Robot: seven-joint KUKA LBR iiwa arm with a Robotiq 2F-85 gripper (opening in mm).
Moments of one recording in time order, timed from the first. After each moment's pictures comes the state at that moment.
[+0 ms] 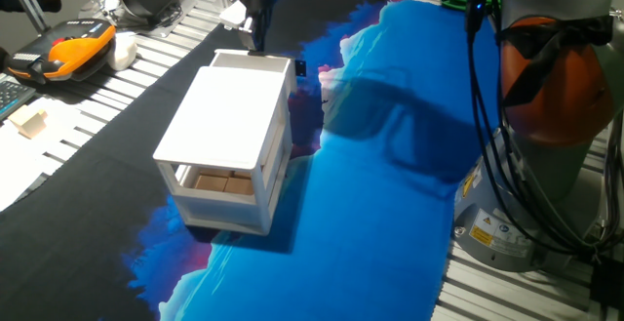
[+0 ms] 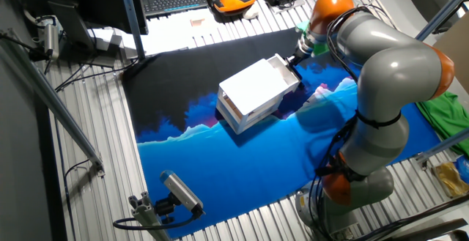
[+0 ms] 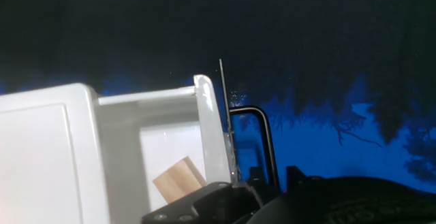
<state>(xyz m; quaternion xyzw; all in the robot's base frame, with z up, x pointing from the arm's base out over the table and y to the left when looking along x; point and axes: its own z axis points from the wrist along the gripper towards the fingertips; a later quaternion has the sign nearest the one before) 0.563 -0.076 0.181 -0.08 0.99 0.02 0.07</state>
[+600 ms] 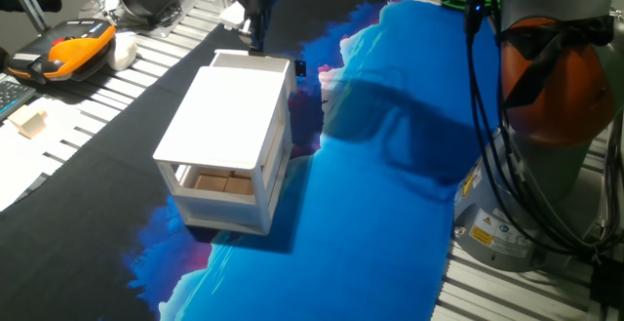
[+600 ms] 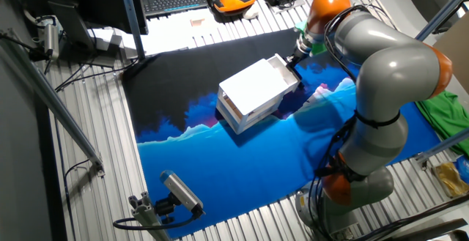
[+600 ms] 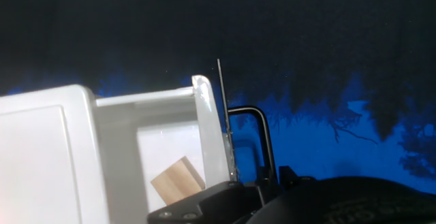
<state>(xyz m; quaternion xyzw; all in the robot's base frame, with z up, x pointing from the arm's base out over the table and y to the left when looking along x) 0.563 -0.076 0.181 -0.08 1.00 0.01 0.06</state>
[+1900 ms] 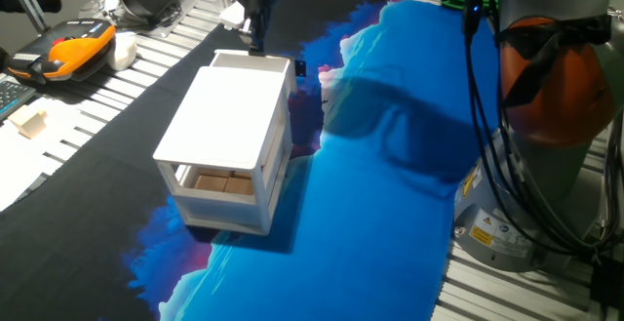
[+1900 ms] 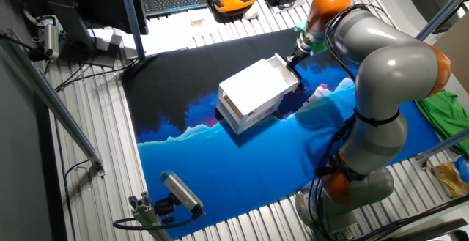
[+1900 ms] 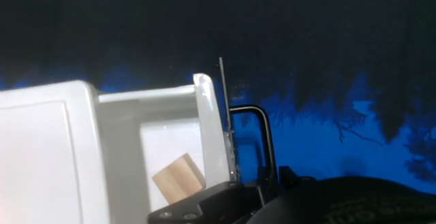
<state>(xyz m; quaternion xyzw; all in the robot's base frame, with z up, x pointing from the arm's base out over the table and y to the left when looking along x) 0.563 -0.076 0.180 -0.10 0.99 0.03 0.06</state>
